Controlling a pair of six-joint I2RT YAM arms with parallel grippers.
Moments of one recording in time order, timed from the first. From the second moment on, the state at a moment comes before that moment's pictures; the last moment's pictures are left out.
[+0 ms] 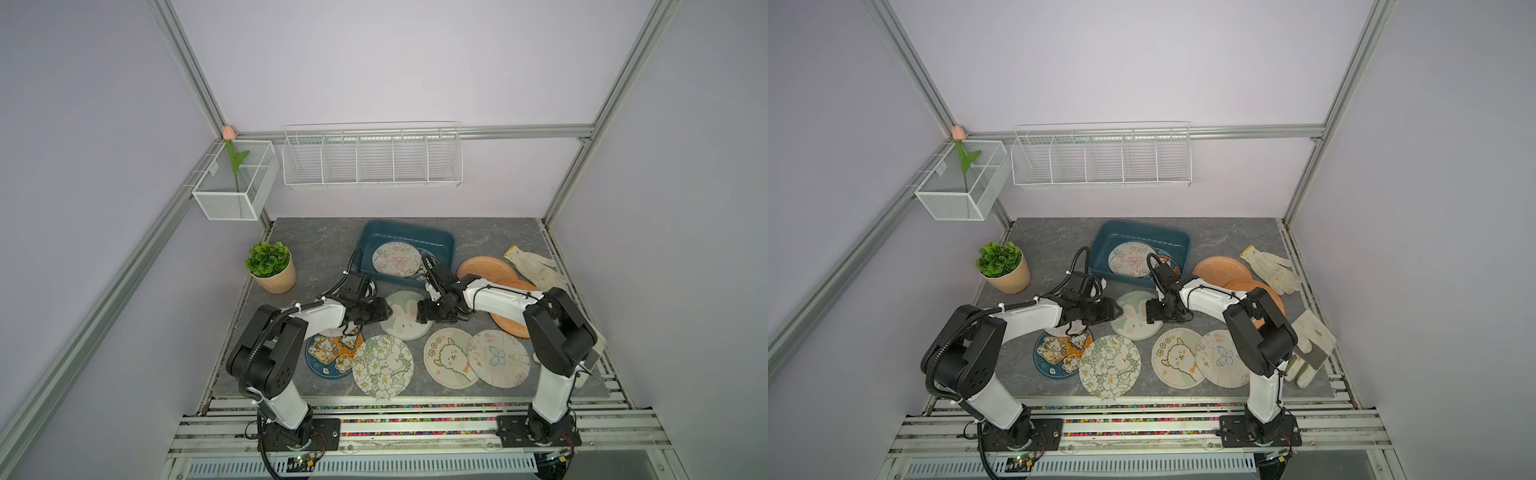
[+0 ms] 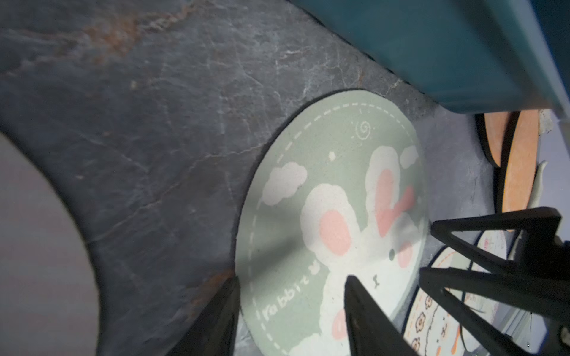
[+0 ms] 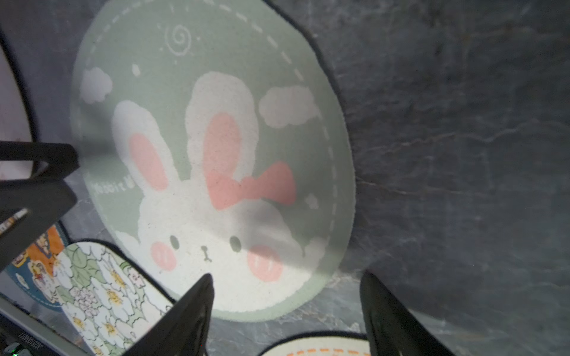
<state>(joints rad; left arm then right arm) -0.50 1.68 0.83 -0.13 0.34 -0.56 0.66 1.87 1.20 -0.59 -0.19 0.55</state>
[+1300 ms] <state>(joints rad) -0.50 1.65 0.83 -0.15 0.34 -0.59 0.67 1.91 1.26 -0.61 -0.25 0.57</state>
